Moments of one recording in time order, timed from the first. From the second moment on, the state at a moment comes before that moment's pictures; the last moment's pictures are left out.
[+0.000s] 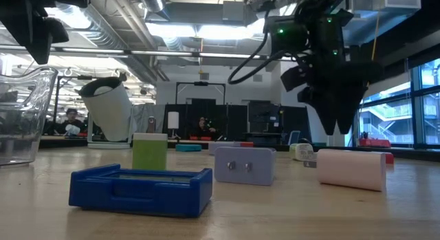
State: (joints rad) left arm -0.45 0.97 0.84 -1.03 -0.11 -0.80; right arm -0.06 1.70 1.11 -1.04 -0.01 -0.10
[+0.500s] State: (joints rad) left arm -0.45 0.97 0.84 -1.03 -0.11 -0.80; right arm -0.06 1.70 1.00 -0.91 -0.03 -0.09
